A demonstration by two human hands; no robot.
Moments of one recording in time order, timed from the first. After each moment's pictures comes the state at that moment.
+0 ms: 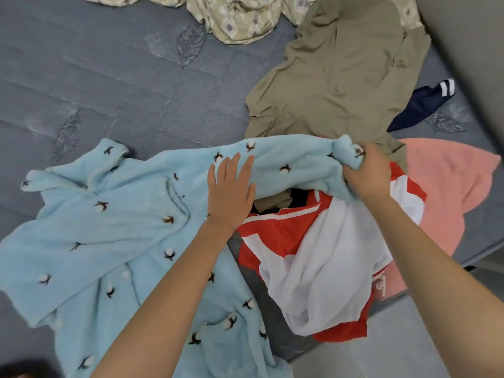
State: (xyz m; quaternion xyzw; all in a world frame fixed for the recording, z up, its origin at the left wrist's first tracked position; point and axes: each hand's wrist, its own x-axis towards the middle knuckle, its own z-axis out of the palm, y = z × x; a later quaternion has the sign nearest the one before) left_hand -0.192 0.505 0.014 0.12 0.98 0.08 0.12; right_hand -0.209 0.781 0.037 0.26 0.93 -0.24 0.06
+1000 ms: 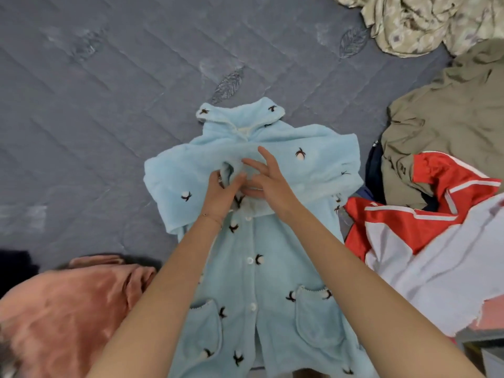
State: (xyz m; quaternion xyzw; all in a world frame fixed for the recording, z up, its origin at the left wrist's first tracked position) left_hand -0.071 0.202 0.027 -0.37 0.64 0.67 0.10; right_hand -0.113 0.321 0.070 0.11 0.61 -0.70 0.35
